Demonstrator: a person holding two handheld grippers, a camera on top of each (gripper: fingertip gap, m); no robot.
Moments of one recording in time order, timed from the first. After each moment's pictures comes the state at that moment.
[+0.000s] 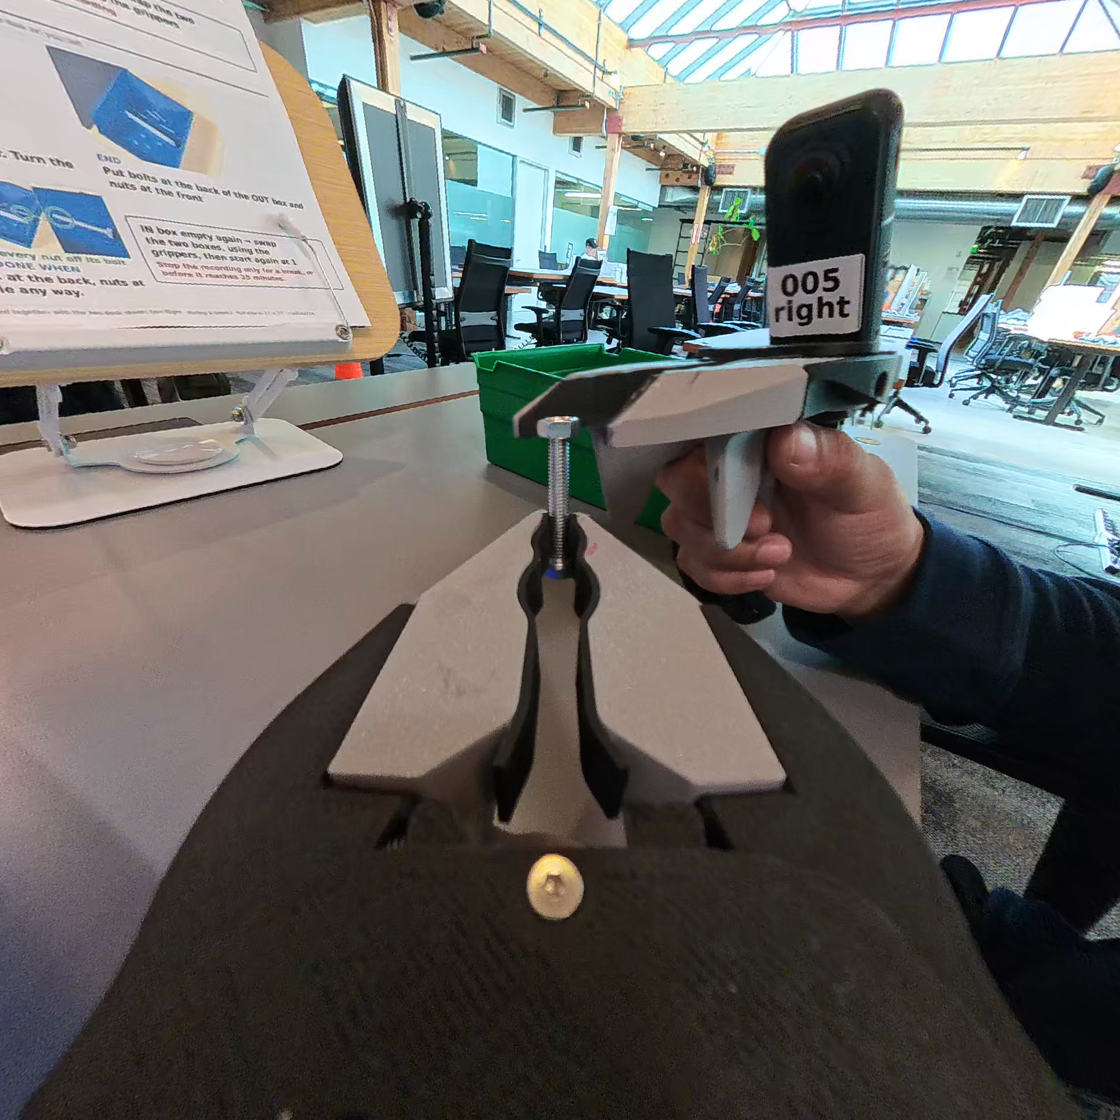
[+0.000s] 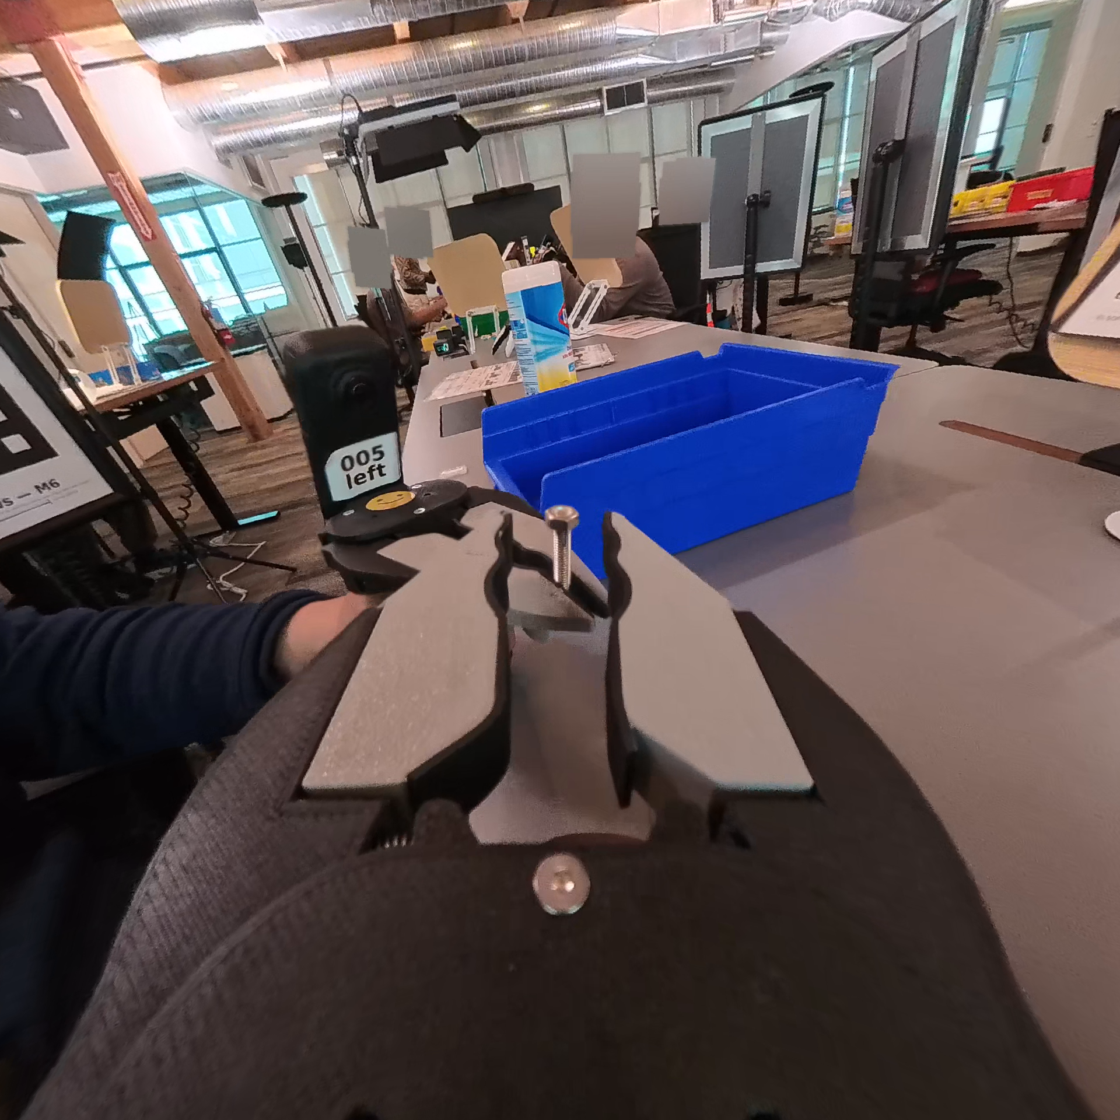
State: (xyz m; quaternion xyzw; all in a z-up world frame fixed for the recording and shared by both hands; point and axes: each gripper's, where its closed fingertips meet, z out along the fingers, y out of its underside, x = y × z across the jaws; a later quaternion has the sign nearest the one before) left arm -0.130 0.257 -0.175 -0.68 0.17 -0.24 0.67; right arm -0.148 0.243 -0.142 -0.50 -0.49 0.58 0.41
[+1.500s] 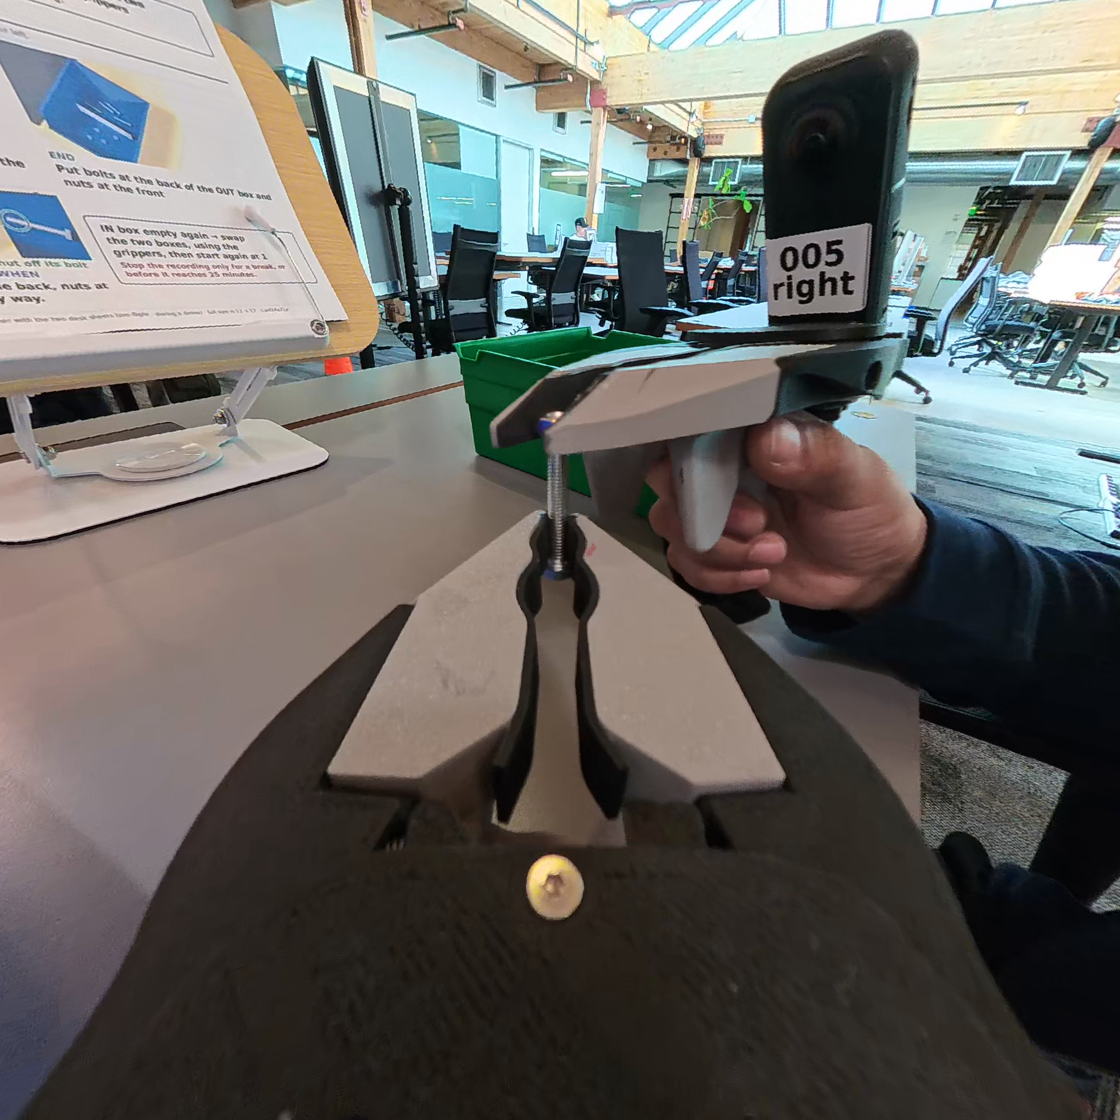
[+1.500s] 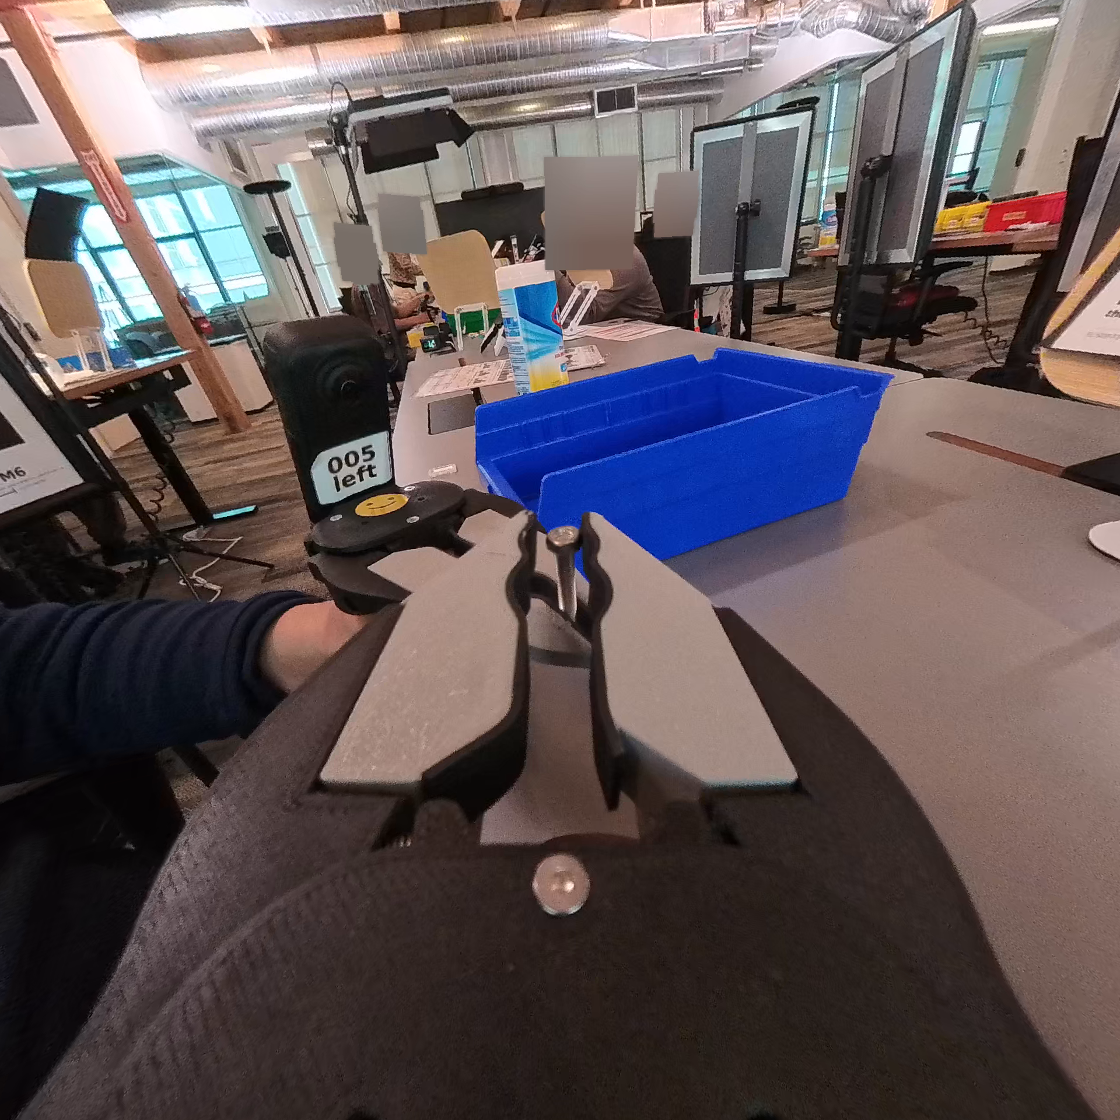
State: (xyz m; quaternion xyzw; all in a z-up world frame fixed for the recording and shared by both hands) left arm -0.120 0.256 -0.178 -0.68 0.20 -0.23 0.67; right arm -0.153 0.237 -0.143 -0.50 -0.50 0.57 0.42
